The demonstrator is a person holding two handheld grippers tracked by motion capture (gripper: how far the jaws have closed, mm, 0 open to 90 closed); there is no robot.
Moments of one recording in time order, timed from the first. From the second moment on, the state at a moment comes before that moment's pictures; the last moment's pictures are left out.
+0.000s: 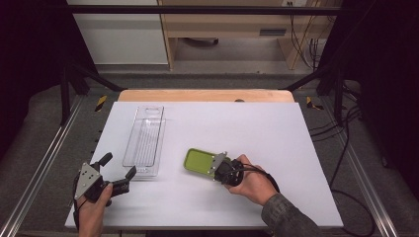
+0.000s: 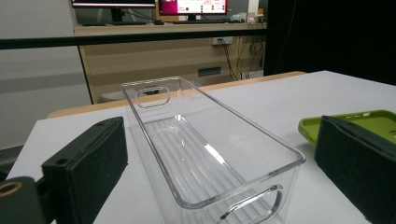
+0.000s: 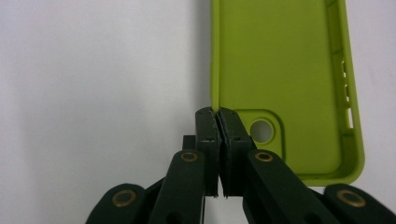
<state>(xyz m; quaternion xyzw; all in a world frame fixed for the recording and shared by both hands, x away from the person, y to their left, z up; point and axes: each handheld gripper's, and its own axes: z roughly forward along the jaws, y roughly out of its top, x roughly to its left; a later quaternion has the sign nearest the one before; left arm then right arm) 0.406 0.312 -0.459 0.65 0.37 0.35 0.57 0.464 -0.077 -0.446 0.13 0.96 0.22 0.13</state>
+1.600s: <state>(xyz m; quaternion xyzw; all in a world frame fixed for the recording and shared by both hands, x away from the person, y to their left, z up) 0.398 0.303 -0.443 0.65 0.39 0.36 0.55 0.447 -0.066 -0.430 0.10 0.95 0.23 0.17</state>
